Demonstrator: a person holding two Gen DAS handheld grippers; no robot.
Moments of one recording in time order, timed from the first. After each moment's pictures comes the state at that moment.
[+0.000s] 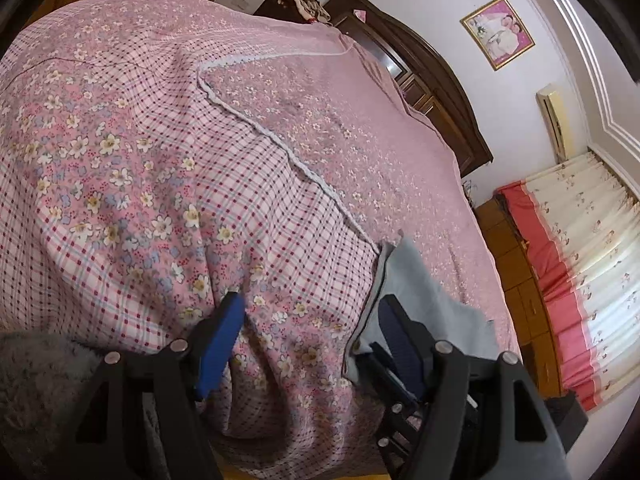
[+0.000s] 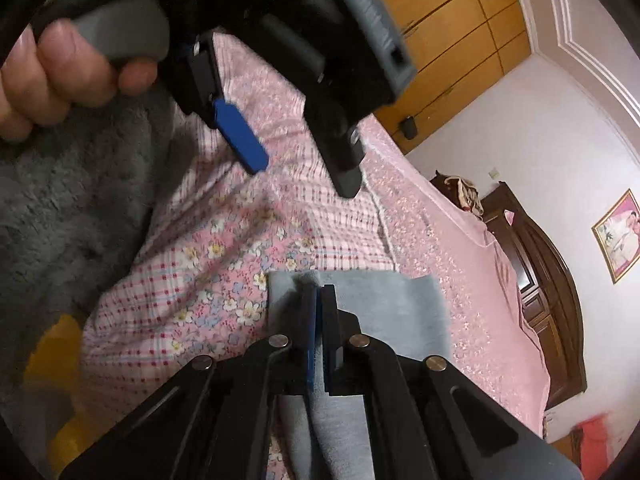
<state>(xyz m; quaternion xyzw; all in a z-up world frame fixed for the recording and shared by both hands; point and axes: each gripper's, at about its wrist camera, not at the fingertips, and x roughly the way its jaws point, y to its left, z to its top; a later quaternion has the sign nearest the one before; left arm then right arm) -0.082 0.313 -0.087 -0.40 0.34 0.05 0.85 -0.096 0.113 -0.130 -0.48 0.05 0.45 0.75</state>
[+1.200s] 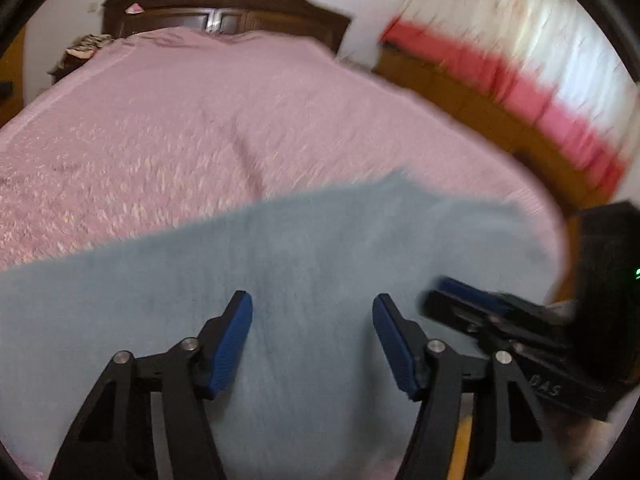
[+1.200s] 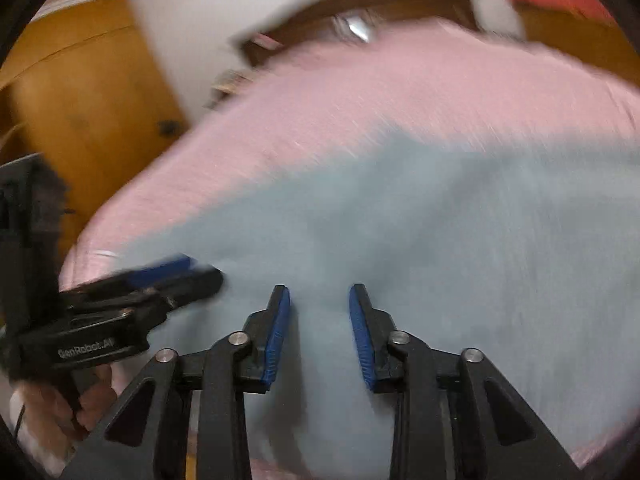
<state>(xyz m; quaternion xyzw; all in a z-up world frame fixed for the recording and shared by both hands) 0.055 0.025 -0.077 -0.06 0.41 -0.10 0.91 0.017 -0.214 -0.092 0.11 0.40 0.22 0.89</state>
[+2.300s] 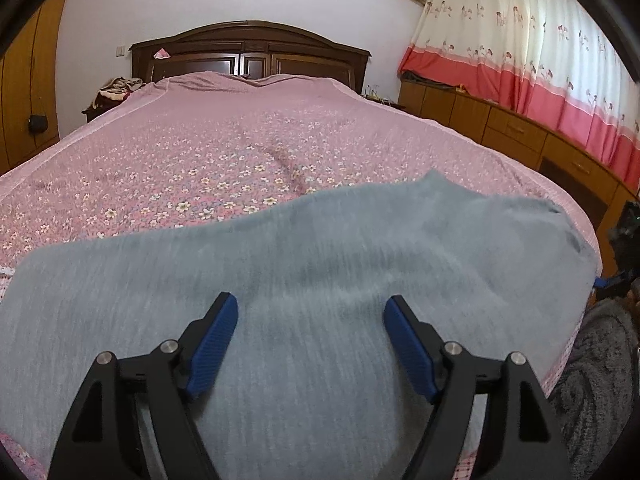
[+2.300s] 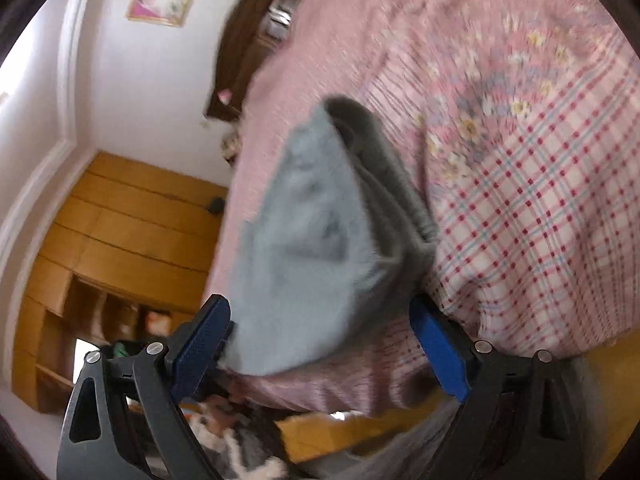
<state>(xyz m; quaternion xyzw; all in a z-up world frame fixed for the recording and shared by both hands) 0.016 0.029 -0.082 -0.04 0.32 -0.06 0.94 0.032 -0.535 -0.098 0.41 0.46 0.27 0.74</state>
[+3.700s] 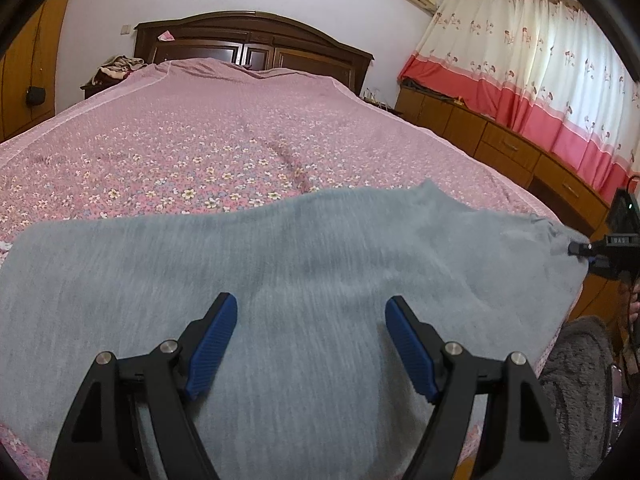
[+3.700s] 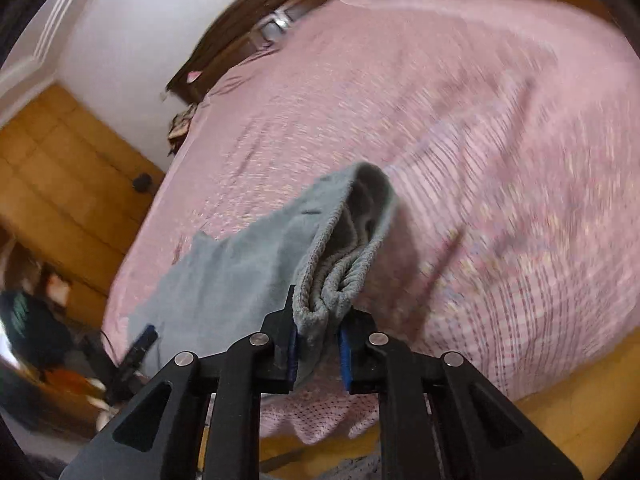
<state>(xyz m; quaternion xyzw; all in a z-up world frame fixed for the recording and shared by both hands) 0.010 0.044 -0.077 -0.10 0.33 -0.08 0.94 0.053 -0.481 -0.004 0.21 0.44 0.18 0.86</state>
